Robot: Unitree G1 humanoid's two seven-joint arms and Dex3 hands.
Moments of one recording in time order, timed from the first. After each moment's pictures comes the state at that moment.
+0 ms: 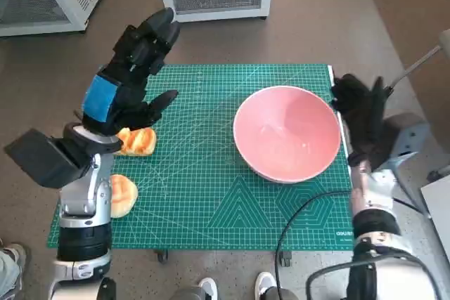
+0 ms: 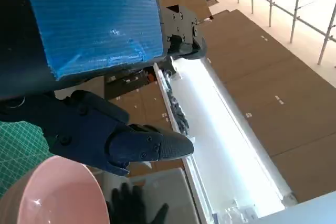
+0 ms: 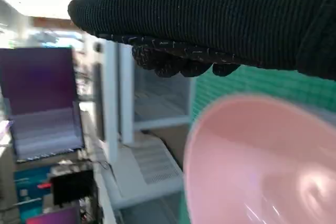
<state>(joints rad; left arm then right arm) -0.53 0.29 0.16 0.08 -0.24 -0.16 -0.42 -0.84 -0.20 -0.29 1.29 0.15 -0.46 0.21</state>
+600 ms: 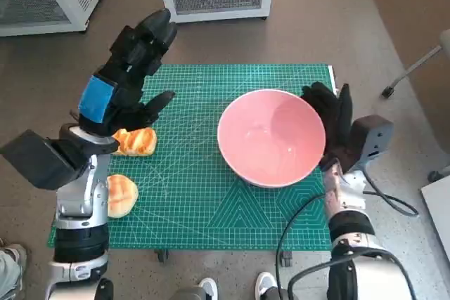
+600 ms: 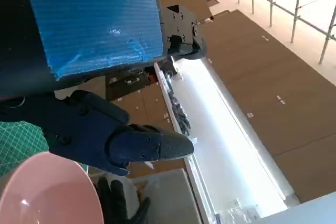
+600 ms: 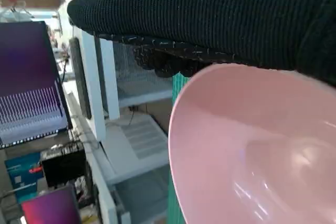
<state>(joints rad) -0.51 0.30 0.17 0.08 -0.25 -0.16 -0.42 -0.85 -0.09 -0.31 1.29 0.16 -0.43 0.22</state>
